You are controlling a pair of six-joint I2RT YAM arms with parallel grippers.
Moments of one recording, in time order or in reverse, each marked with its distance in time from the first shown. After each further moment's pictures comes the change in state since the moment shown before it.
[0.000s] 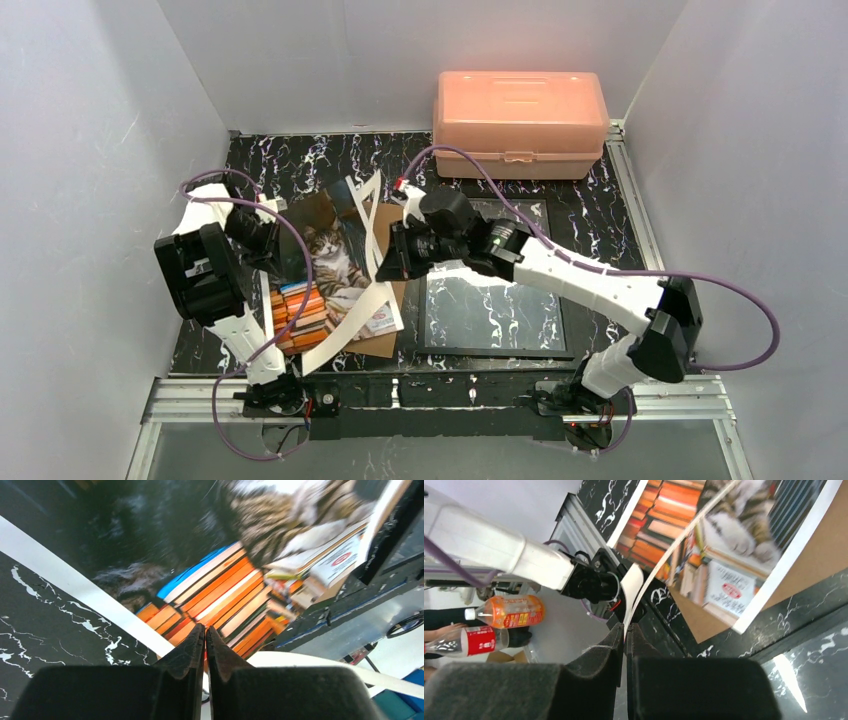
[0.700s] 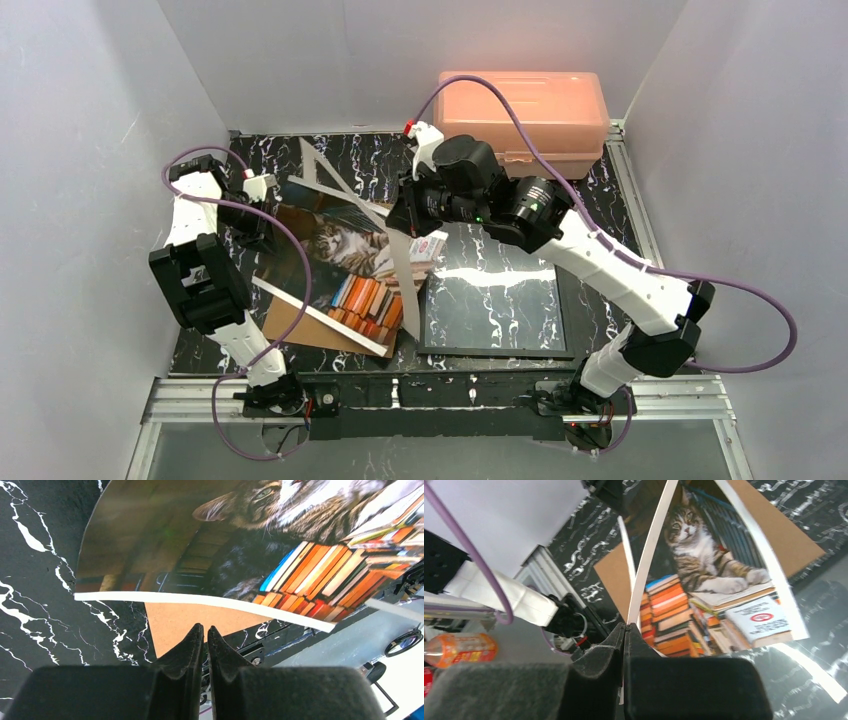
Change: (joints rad) left arm 0.009 -0.065 0.169 -0.097 0.084 -0.019; right arm -0.002 0.093 0.562 -0.398 0.240 -0.243
